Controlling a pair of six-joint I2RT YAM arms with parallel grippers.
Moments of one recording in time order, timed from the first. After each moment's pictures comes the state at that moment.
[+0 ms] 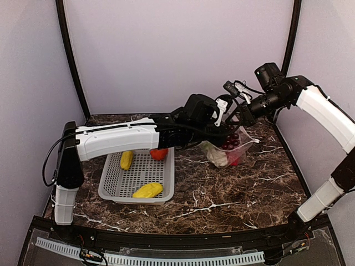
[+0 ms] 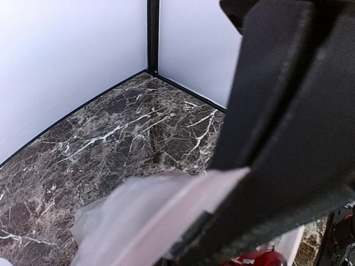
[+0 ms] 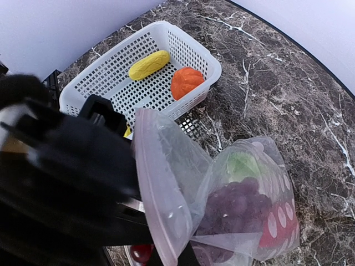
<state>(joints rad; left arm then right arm) -1.10 2.10 1.95 -0.27 -0.20 -0.16 0.46 1.49 1.62 -1.03 -0.61 -0.28</state>
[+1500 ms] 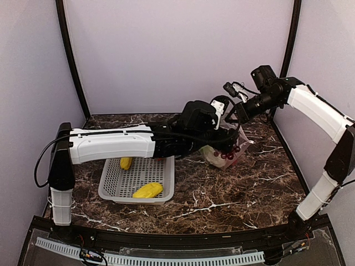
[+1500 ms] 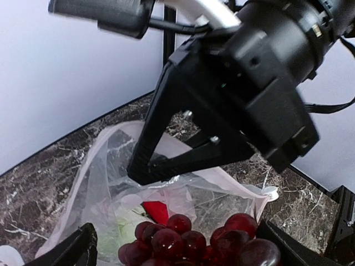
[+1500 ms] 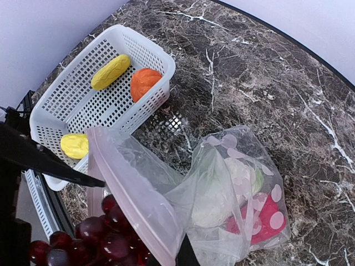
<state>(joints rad) -1.16 2.02 1.82 -0.12 -0.37 -0.17 0.39 1.60 1.63 -0.96 -0.55 -0.20</state>
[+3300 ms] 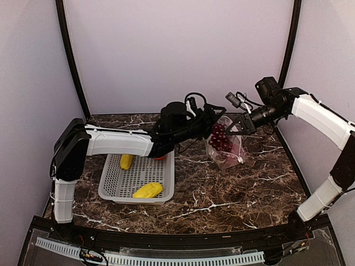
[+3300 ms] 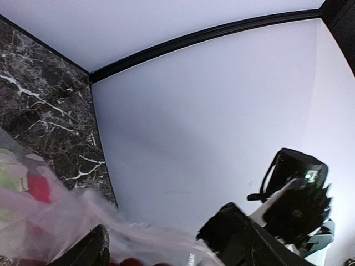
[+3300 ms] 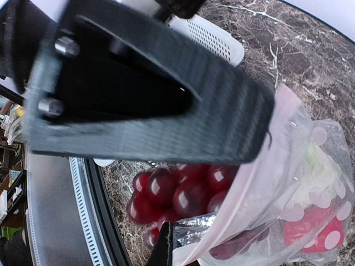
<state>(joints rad) -0.96 2.09 1.58 0.51 0.06 -1.24 0.37 1.51 1.45 -0.95 -0.83 -0.29</state>
